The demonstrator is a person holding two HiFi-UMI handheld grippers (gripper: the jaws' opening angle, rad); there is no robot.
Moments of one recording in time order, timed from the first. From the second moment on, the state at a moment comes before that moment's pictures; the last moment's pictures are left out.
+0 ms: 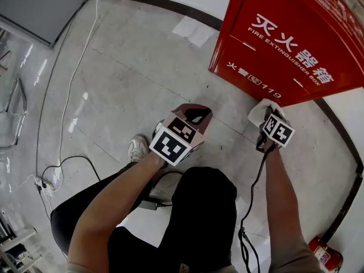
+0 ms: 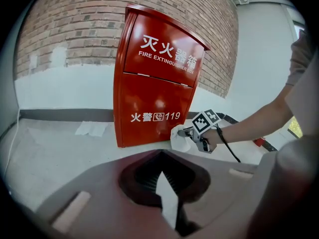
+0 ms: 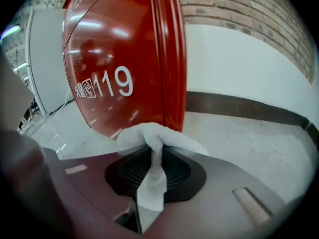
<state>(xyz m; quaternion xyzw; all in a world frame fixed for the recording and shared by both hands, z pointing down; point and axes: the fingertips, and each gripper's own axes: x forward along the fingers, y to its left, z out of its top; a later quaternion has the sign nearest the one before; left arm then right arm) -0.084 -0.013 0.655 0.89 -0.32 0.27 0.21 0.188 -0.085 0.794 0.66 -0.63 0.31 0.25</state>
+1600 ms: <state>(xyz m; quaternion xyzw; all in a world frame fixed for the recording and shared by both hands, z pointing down) -0.212 -0.077 0.529 0.91 -0.33 0.24 0.08 -0.171 -0.128 0.534 0.31 -0.93 0.17 0.09</state>
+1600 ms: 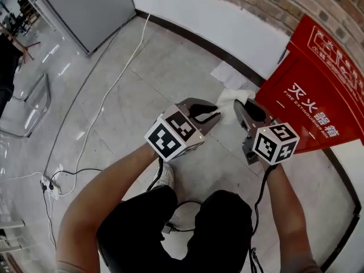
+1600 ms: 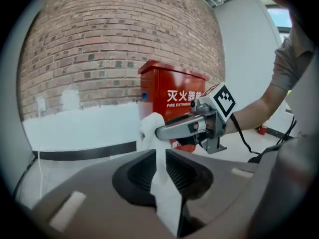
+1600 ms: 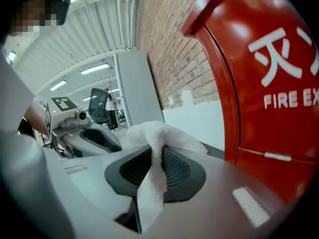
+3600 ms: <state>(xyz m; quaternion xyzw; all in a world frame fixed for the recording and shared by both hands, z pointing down) -0.096 -0.278 0.384 0.99 -0.07 0.07 -0.02 -0.116 -0.137 0.492 0.43 -0.85 0.11 0.30</state>
